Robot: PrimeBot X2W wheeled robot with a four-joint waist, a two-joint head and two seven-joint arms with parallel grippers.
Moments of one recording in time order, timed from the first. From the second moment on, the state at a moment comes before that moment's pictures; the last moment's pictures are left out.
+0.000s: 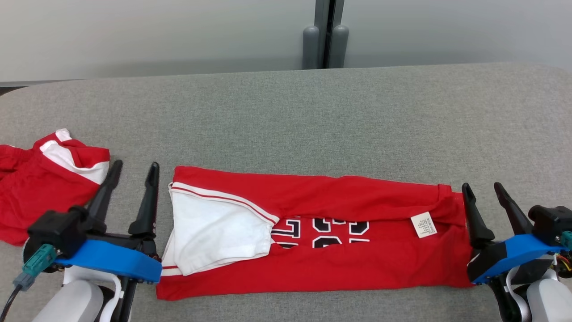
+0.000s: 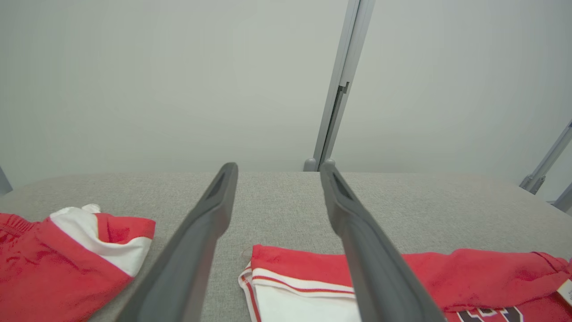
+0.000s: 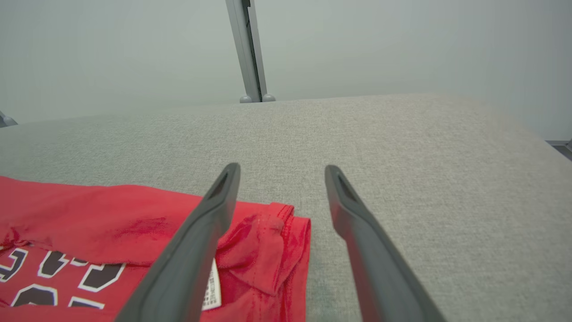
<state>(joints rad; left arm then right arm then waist) -0.27 0.59 -0.58 0.06 -0.83 0.14 -0.26 -0.20 -0.18 -0.03 0.32 0.27 0.13 -0.11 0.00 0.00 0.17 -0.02</state>
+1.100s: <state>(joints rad) -0.04 0.13 0.11 0.13 -0.25 -0.06 -0.26 -0.30 -0.07 -0.06 0.70 0.27 0.13 -0.12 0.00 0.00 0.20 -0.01</state>
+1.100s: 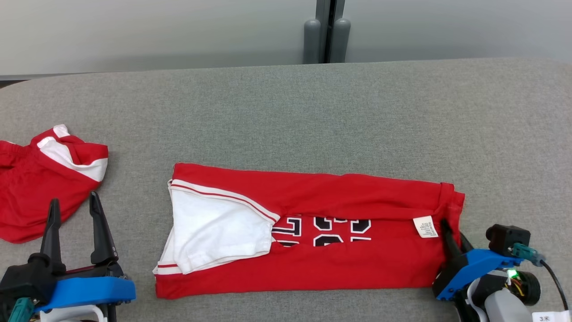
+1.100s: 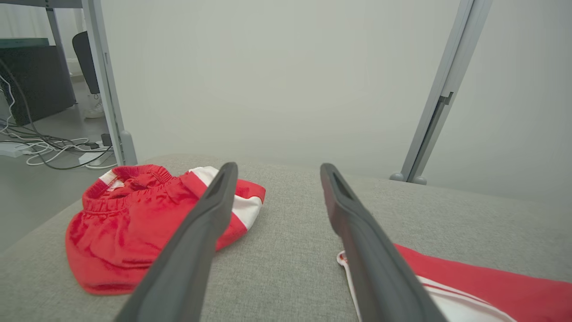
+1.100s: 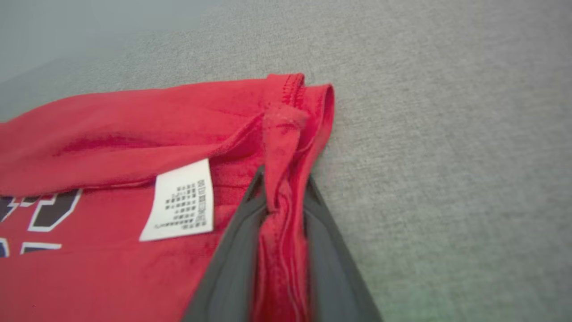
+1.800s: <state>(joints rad) -0.03 0.07 0.19 0.14 -0.14 -0.12 -0.26 -0.31 -0.27 -0.18 0.66 0.28 0.13 -0.16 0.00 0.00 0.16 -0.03</state>
